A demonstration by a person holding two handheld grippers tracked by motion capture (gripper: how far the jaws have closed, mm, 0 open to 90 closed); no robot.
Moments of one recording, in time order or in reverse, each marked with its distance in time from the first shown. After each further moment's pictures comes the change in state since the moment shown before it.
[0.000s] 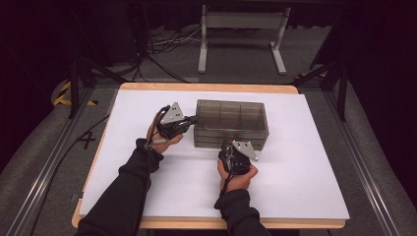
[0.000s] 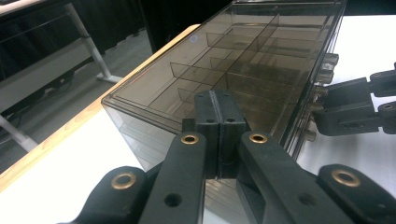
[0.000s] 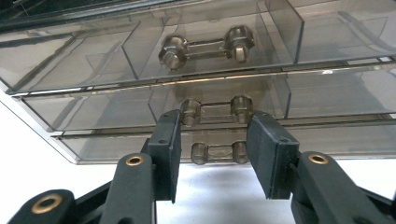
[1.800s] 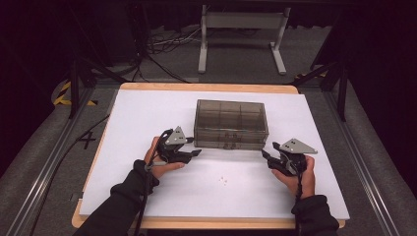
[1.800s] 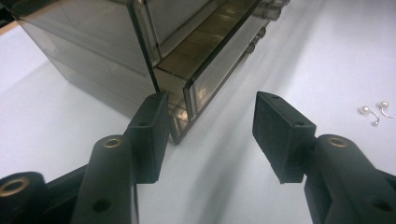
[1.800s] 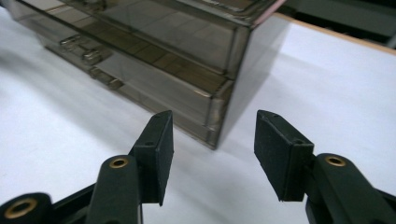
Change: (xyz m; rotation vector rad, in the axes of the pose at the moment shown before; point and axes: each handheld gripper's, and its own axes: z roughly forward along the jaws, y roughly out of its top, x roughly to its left) left arm -0.050 -0.038 -0.007 0.219 -0.071 -0.098; right arm -0.152 0.043 -0.032 0.098 0.325 -0.462
